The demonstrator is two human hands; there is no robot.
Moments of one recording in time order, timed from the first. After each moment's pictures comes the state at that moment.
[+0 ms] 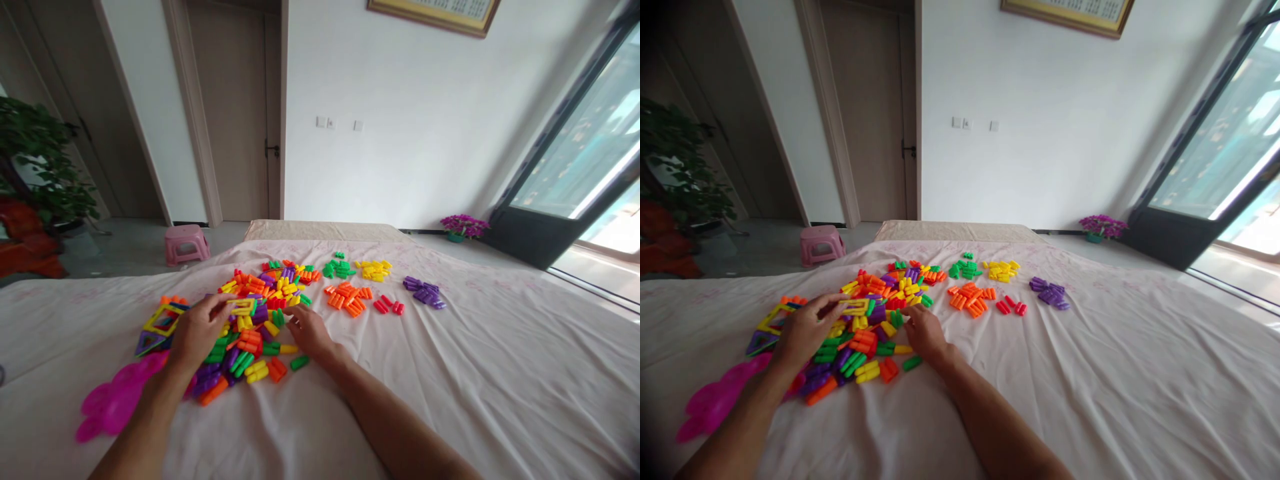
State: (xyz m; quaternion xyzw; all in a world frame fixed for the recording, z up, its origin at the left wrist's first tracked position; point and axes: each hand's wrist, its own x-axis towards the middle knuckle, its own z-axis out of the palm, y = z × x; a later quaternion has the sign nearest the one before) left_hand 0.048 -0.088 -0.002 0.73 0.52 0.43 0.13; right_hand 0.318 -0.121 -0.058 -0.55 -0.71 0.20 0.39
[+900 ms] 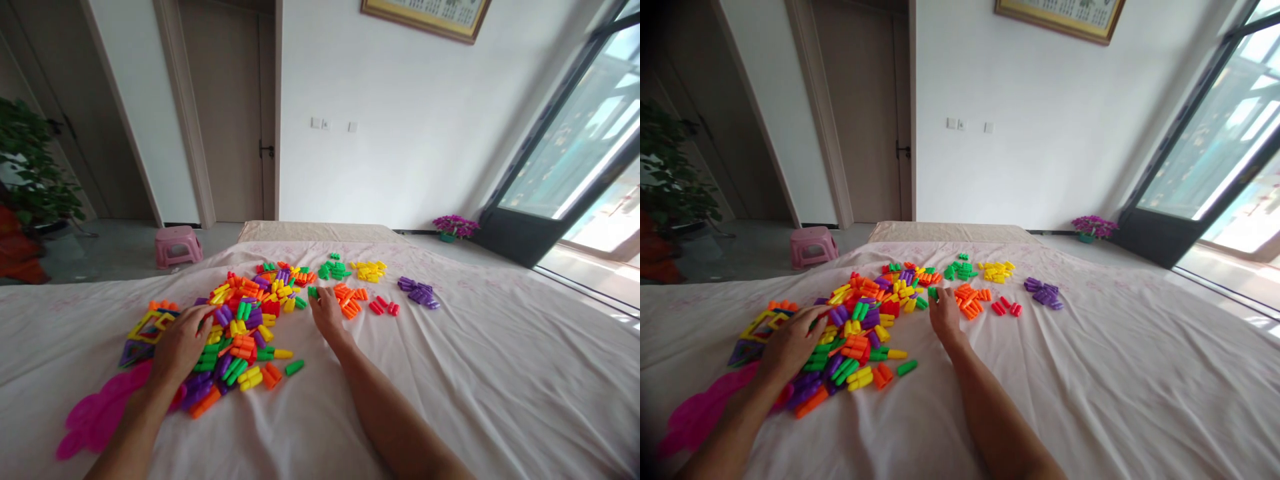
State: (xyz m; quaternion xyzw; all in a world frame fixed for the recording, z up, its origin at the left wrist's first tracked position) left_hand 0.017 -0.056 -0.062 0.78 0.52 0.36 -0.03; right_hand 0.380 -0.084 -0.068 -0.68 -0.58 0.03 0.44
